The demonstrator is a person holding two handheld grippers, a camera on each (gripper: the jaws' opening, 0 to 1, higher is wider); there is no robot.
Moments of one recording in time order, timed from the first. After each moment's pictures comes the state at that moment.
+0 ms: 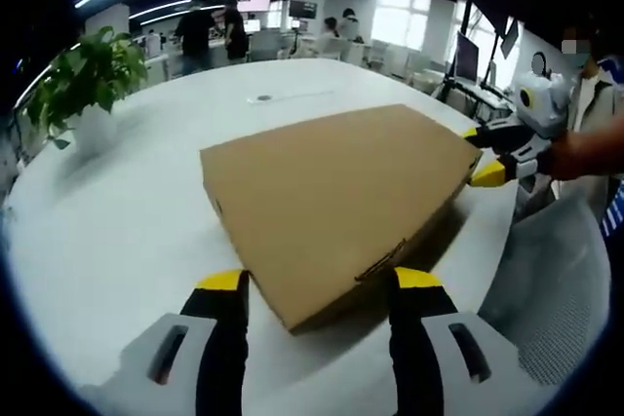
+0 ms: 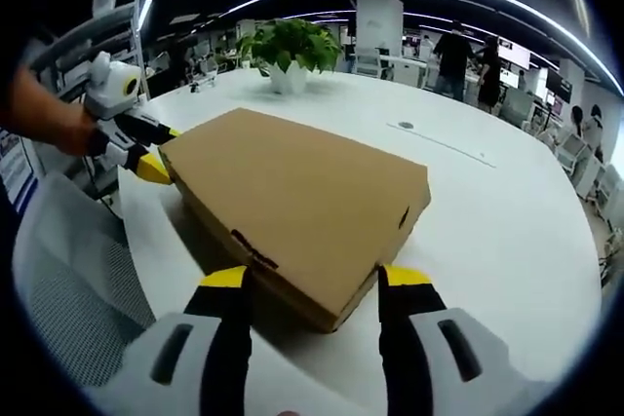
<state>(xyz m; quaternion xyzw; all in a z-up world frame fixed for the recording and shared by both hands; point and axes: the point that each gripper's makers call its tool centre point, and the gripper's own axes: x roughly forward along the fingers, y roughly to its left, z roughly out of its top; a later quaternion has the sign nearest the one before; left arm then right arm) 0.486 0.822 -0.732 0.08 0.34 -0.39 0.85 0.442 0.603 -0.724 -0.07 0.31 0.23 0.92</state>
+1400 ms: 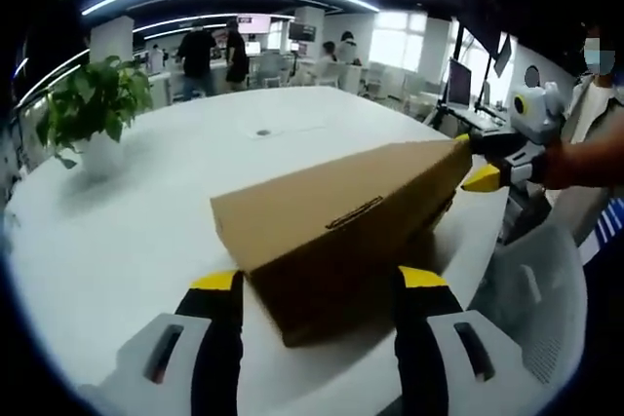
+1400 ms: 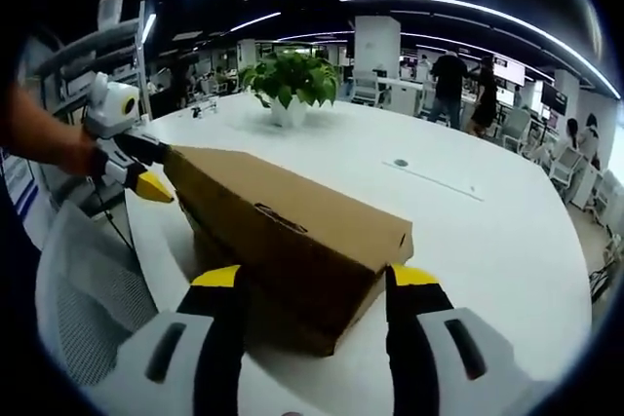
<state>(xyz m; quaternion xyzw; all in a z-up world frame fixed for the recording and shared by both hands) 0.484 0.819 -0.678 0.06 0.30 -0.40 0.86 0.448 0.608 -0.662 -0.07 0.26 0.23 0.94</state>
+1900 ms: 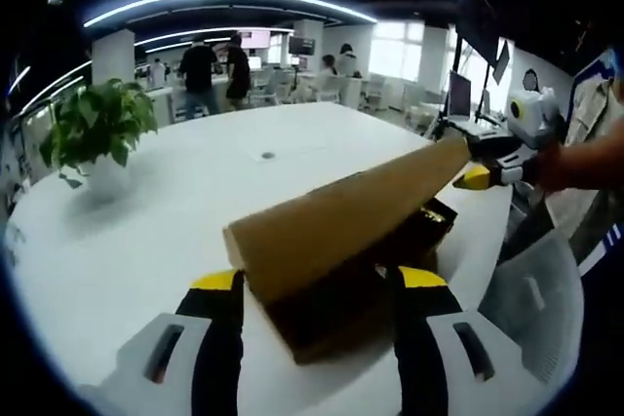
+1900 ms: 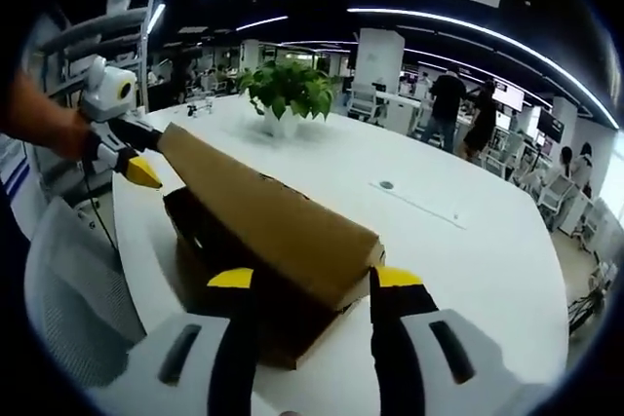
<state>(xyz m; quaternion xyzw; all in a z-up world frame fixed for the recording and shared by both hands) 0.504 0.816 -0.647 0.07 0.27 -0.40 0.88 0.474 0.592 -0.636 -0.11 0.23 0.21 0.94</state>
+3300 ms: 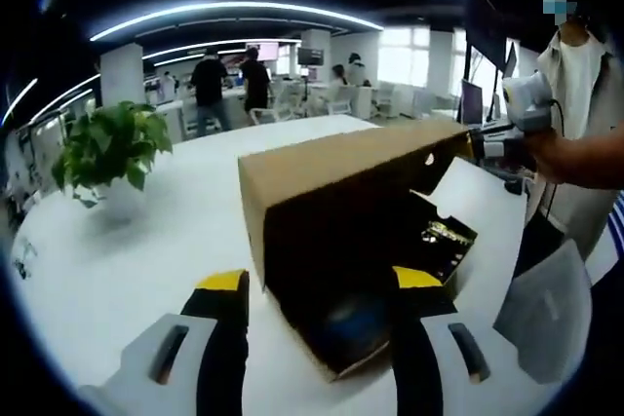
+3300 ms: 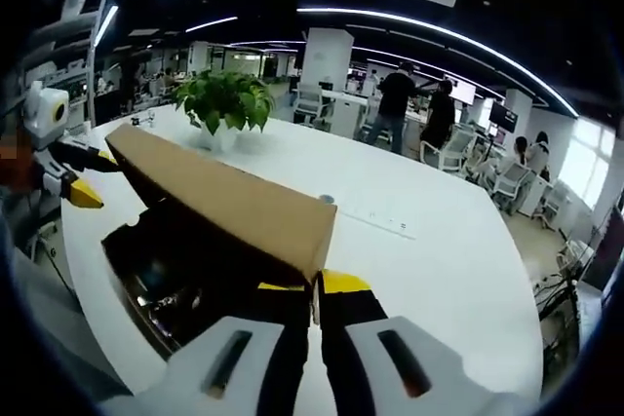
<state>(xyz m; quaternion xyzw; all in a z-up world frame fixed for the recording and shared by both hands) 0.533 0.831 -0.636 0.07 0.26 -0.36 0.89 0.533 0.552 -0.602 -0.10 0.23 0.10 0.96</state>
